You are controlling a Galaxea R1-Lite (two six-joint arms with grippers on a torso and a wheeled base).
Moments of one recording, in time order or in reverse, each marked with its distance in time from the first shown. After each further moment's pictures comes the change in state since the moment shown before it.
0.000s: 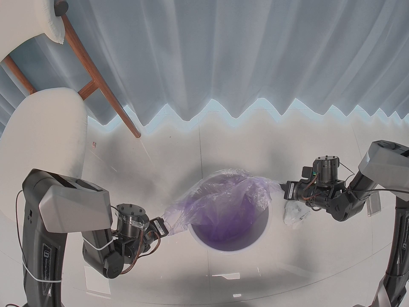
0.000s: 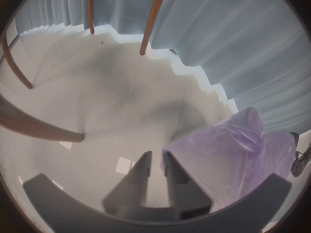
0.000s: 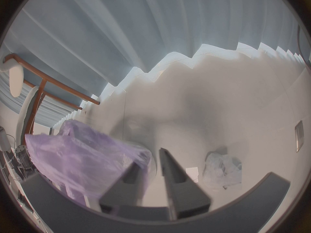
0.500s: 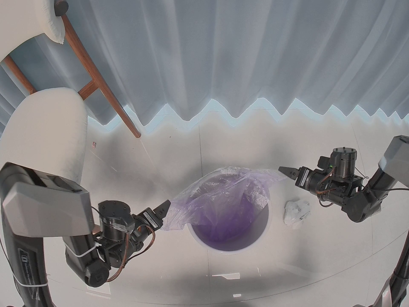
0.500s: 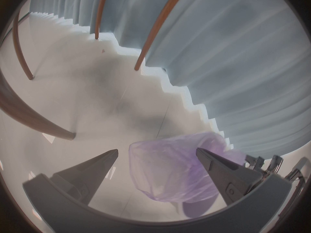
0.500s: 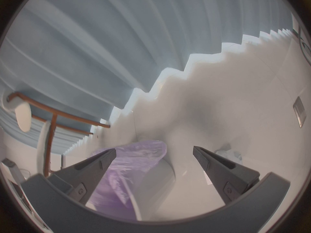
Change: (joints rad) left arm -0.052 -0.174 0.177 -0.168 0.036 -0.137; right arm -0.006 -0.173 0.147 -0.100 0.000 0.235
